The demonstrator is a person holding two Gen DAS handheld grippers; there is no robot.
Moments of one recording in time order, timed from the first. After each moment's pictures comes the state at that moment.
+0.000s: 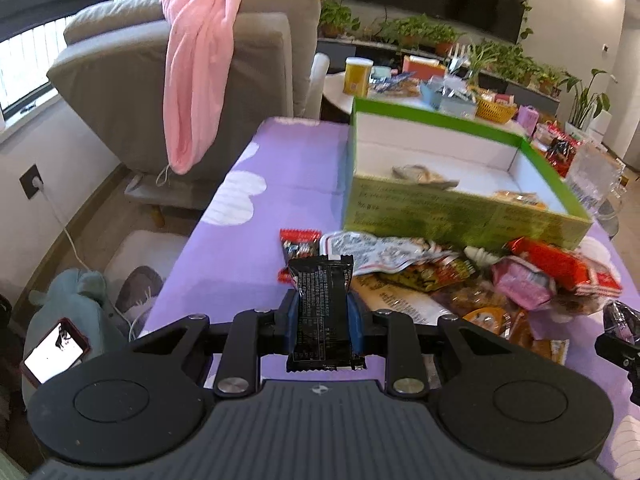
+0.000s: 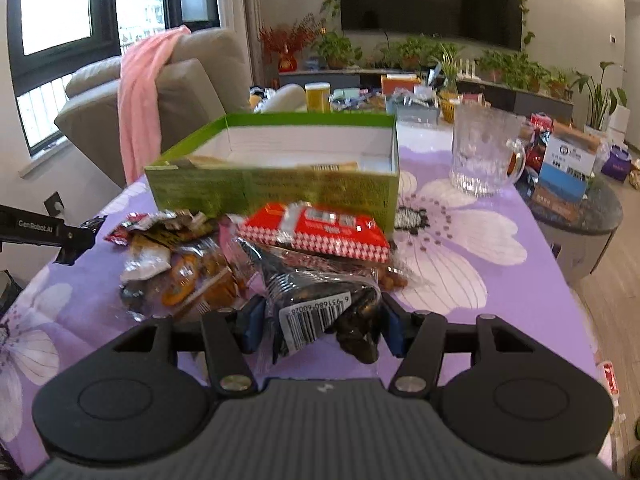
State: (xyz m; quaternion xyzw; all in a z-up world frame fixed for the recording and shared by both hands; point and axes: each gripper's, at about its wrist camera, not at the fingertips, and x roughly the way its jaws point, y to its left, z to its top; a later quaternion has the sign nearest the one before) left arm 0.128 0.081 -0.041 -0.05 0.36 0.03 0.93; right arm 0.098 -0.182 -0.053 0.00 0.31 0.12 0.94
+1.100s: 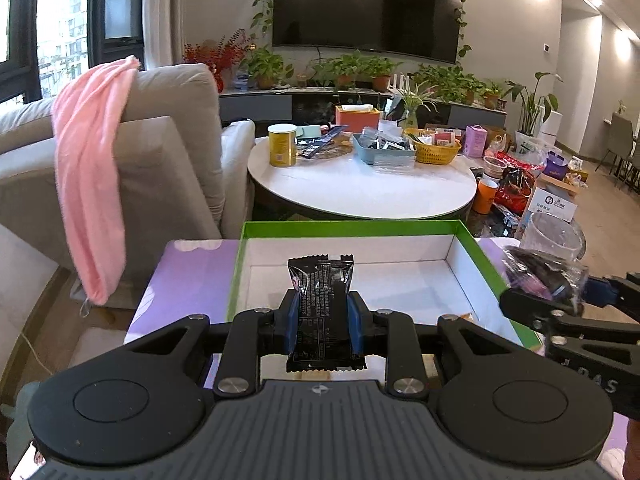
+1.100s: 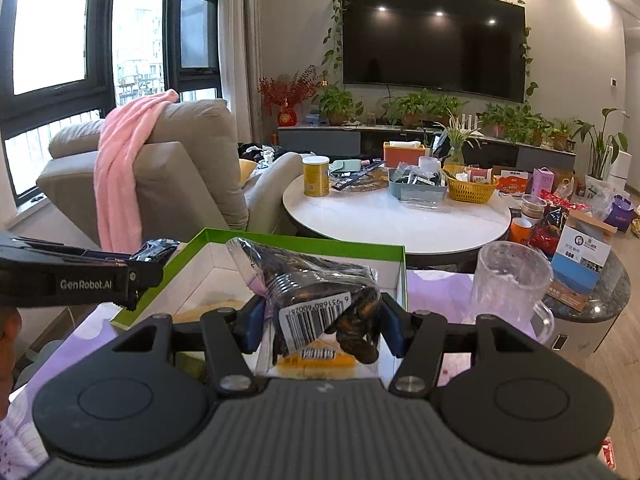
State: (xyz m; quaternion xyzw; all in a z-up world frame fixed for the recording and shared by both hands) left arm 0.246 0.006 0.018 0.00 0.30 -0.05 0.95; right arm 0.209 -0.167 0.005 -0.01 0.24 0.12 0.96
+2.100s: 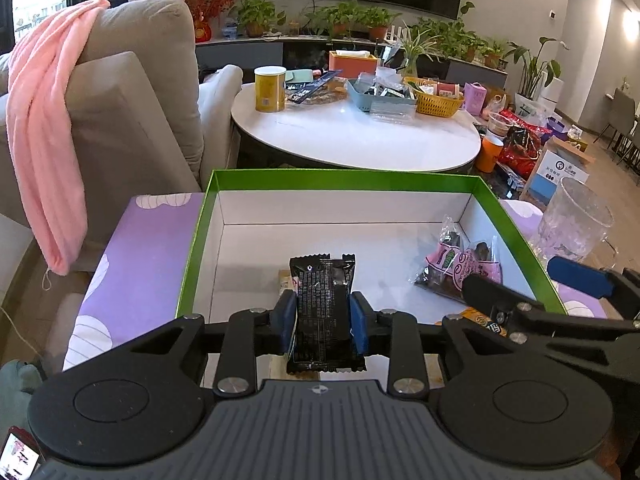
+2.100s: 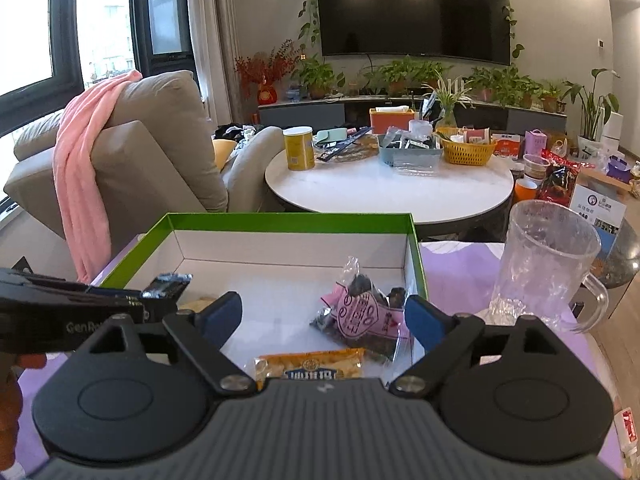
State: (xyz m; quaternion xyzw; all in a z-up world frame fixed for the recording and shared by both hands) left arm 0.298 0.001 -0.020 -0.01 0.37 -0.06 0.93; right arm 0.250 -0.158 -0.025 0.02 0.28 0.09 0.96
